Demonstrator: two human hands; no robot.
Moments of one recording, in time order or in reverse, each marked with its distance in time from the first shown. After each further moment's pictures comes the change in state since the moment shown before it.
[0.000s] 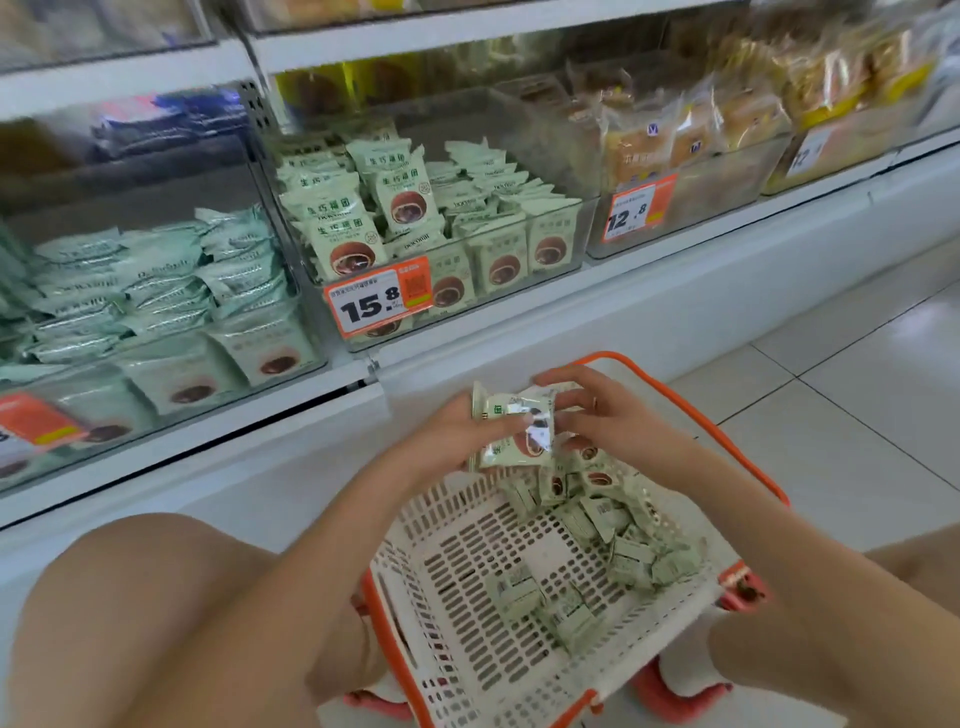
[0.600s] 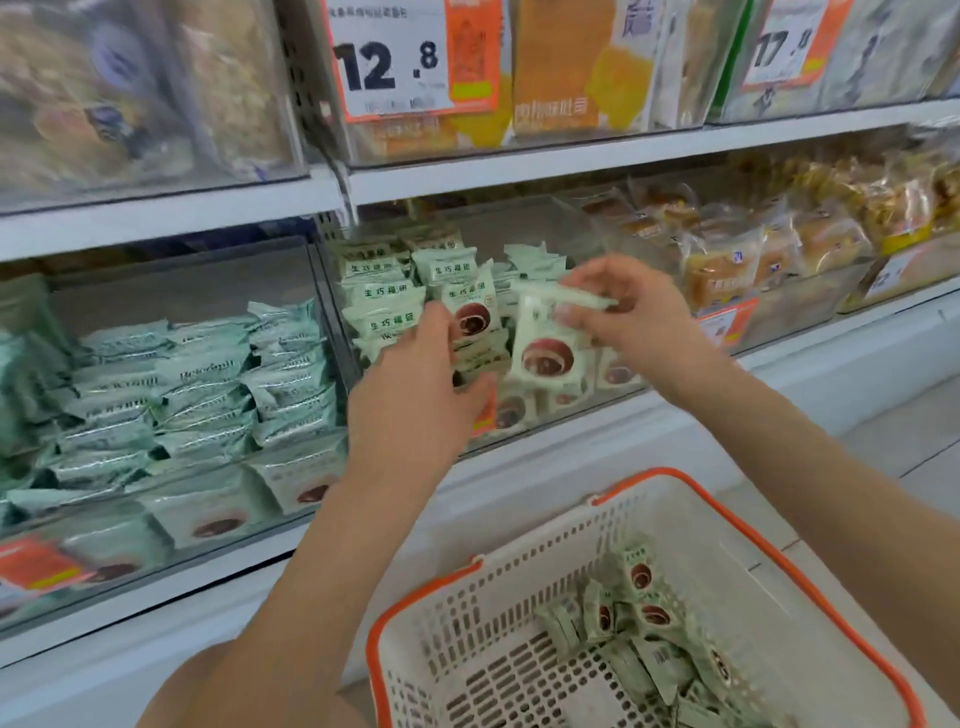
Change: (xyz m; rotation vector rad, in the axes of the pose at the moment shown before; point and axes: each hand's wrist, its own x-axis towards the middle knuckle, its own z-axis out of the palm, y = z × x) left_hand -0.008 0.110 -0.090 0.841 0.893 0.409; right_hand 0.134 -0.149 -0.015 -0.118 0.261 -0.448
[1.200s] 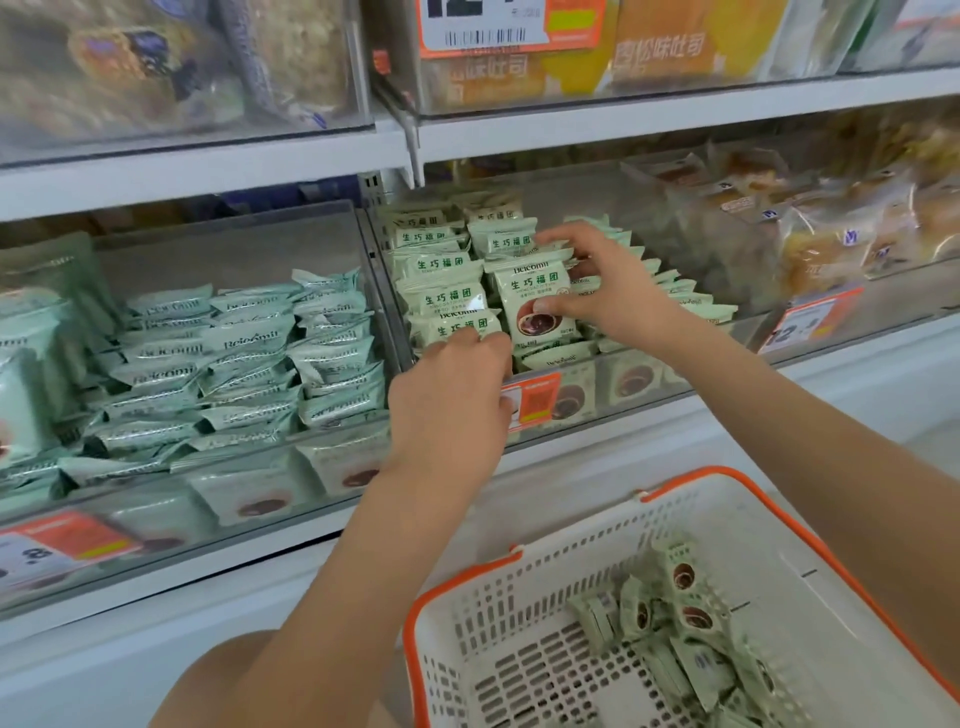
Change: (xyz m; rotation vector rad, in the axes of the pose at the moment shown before) left_hand 0.007 -0.029 0.010 0.308 -0.108 0.046; right_hand 0.068 0.037 0.058 -0.322 -0.202 -0.144
